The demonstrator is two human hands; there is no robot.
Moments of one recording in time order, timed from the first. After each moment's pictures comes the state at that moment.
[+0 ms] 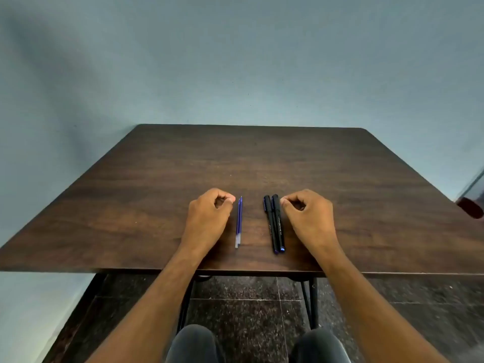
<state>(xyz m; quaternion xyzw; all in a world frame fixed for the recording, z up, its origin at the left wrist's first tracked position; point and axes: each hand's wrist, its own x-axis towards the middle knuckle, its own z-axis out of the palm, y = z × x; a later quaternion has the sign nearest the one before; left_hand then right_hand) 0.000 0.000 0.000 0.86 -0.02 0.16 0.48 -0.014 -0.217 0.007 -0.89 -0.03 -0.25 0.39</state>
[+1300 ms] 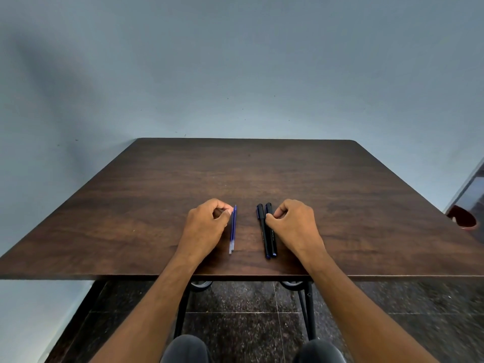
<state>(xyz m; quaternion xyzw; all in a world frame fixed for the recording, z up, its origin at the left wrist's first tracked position) -0.001 -0.001 -0.002 0.88 -0.05 0.15 0.45 -0.009 -0.206 0.012 -0.92 0.04 -0.16 0.34</state>
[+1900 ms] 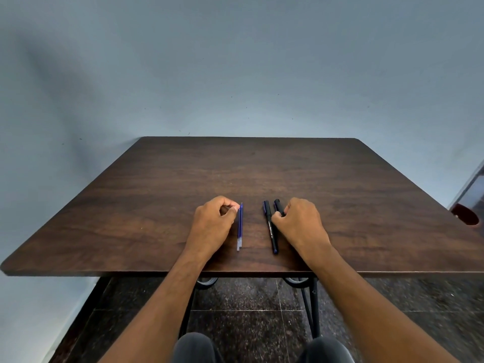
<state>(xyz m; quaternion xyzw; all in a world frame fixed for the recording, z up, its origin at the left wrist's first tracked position) -0.002 -0.001 0.001 0.88 -0.04 0.14 0.46 -0.003 -0.200 0.015 -0.96 0.08 -0.14 0.24</state>
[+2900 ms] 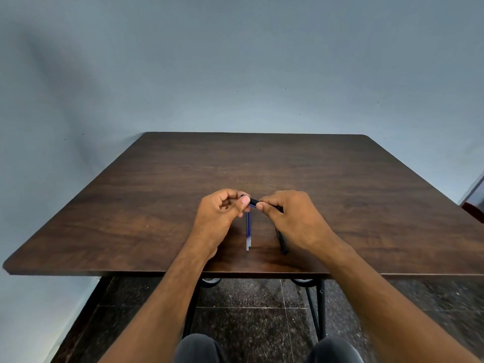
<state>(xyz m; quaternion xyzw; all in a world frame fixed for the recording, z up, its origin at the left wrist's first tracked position) -0.009 0.004 0.014 0.72 -0.11 0.10 0.68 -0.027 -0.175 0.051 -0.93 -0.18 -0.11 0.30</state>
